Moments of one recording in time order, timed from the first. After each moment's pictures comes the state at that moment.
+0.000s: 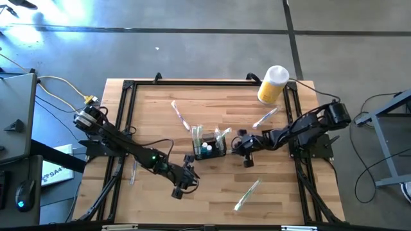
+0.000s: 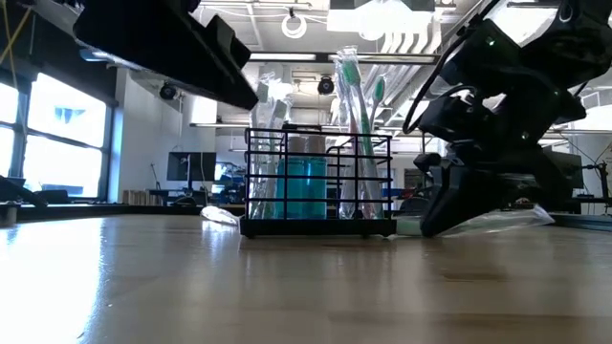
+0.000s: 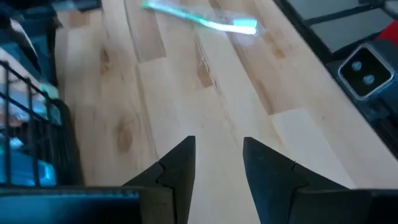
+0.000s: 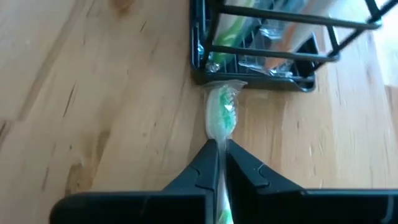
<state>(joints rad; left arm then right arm) -0.50 1.62 0.92 0.09 -0.19 -0.11 0.11 1.58 0.45 0.27 0.06 -0.11</state>
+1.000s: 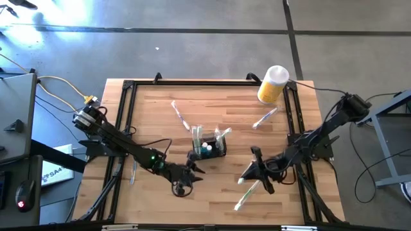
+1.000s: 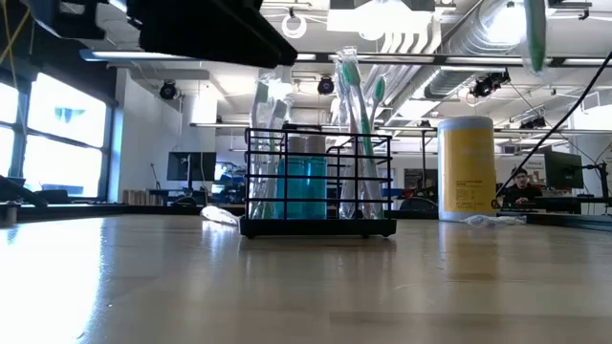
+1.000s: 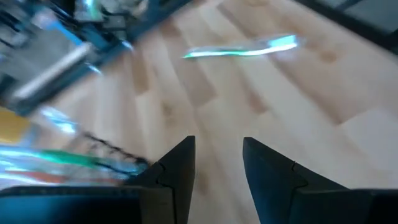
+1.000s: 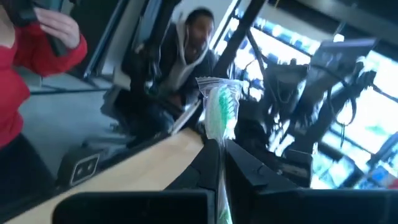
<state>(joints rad) -0.50 1.60 0.92 0.20 -0.38 0.28 0.62 1.19 0.45 0.77 0.20 -0.47</state>
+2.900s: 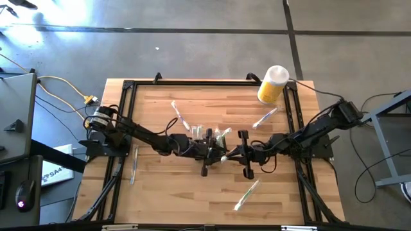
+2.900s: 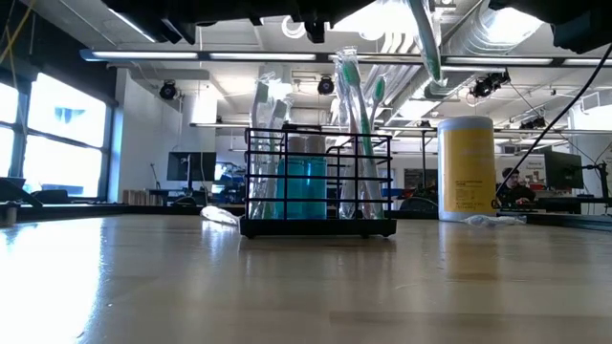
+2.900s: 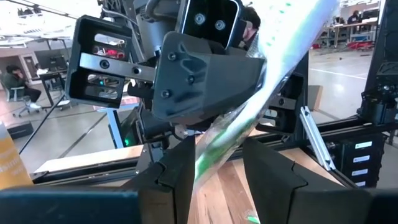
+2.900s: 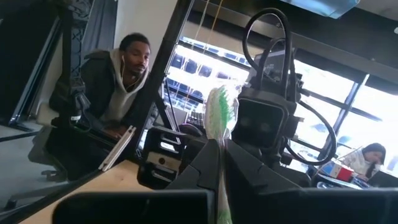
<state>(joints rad) -0.24 1.77 0.98 0.94 -0.12 0.15 0.35 1.42 0.51 1.16 0.09 -0.39</state>
